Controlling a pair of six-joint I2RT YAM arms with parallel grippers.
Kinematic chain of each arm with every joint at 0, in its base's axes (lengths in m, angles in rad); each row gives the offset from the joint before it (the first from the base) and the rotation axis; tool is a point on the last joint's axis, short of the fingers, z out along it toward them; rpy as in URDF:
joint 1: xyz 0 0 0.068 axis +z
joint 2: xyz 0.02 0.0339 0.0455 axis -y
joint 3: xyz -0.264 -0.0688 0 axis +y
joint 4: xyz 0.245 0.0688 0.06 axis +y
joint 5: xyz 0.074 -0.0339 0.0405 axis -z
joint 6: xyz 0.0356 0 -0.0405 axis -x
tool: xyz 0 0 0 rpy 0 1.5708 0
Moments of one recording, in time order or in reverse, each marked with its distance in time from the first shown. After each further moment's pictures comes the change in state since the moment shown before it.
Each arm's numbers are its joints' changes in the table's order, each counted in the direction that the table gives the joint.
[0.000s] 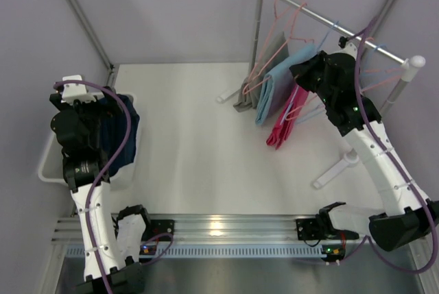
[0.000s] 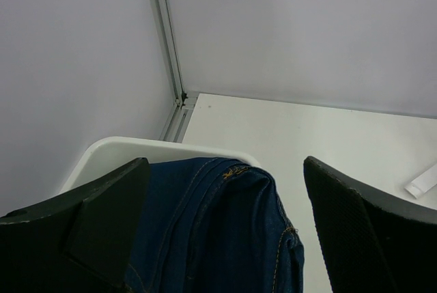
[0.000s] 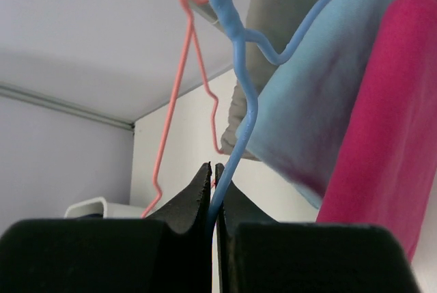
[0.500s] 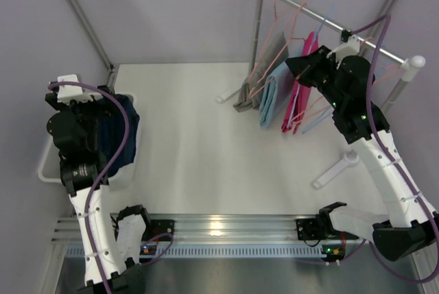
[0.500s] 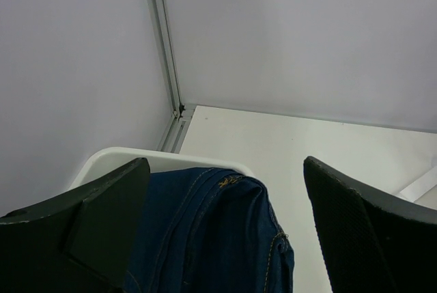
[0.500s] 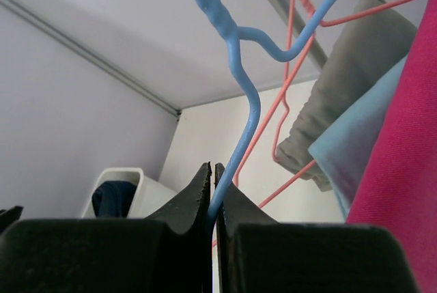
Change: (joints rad) left arm 0.000 0.013 -0.040 0.019 0.007 0.026; right arm 0.001 0.088 0.029 -0.159 -0.197 0.129
